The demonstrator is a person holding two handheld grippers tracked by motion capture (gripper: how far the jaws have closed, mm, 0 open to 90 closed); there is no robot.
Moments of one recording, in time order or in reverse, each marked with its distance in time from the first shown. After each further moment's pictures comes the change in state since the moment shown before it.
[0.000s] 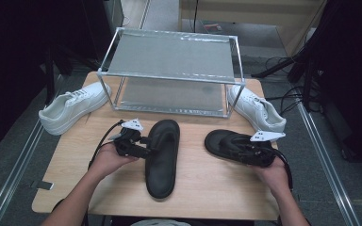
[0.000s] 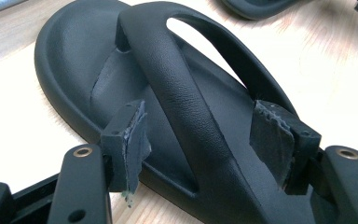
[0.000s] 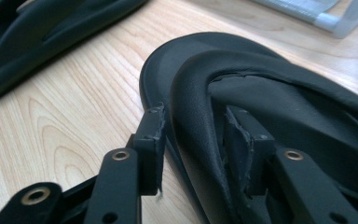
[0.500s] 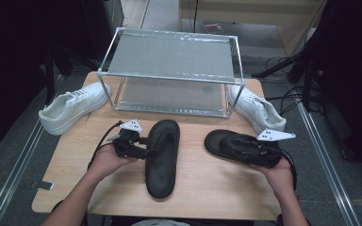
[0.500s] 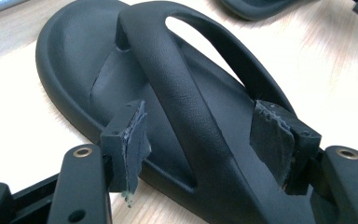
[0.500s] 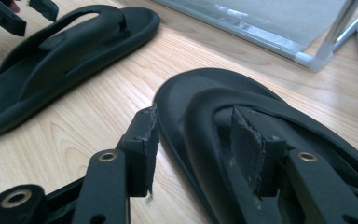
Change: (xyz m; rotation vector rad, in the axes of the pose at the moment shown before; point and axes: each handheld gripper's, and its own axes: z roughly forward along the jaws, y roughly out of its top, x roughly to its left) left arm -0.001 -0.003 -0.002 -0.017 -0.002 -0.003; right arm 0.011 0.010 -0.027 -0.091 -0.025 0.012
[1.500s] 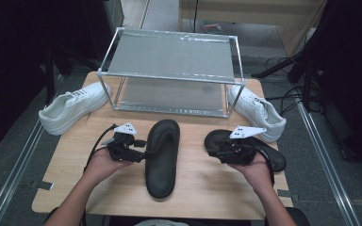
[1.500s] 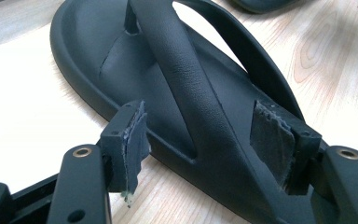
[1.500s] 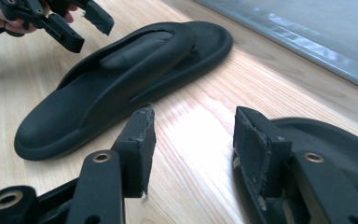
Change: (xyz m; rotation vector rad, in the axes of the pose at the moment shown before) left arm -0.003 -0.013 -0.012 -0.005 0.031 -0.024; right arm 0.050 0.033 0.042 0.025 0.137 -0.078
